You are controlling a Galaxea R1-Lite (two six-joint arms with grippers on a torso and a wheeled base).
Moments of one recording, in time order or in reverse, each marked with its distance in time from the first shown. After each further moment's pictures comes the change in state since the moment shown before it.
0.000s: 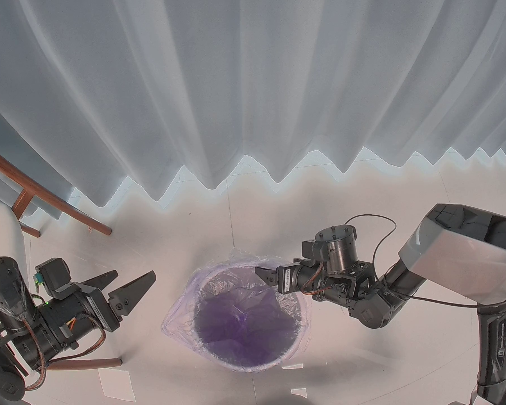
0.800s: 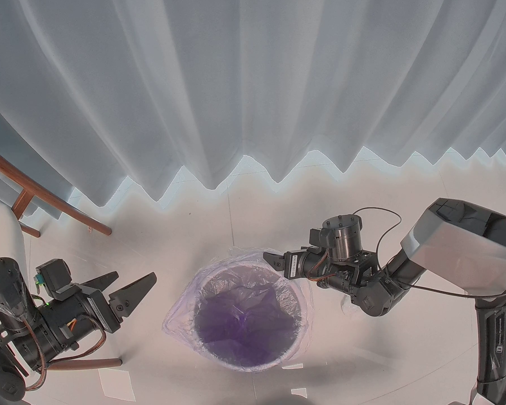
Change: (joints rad) left arm -0.001 0.002 0.003 0.001 -0.001 0.001; right arm -0.053 0.023 -0.068 0.007 -0.002 0.006
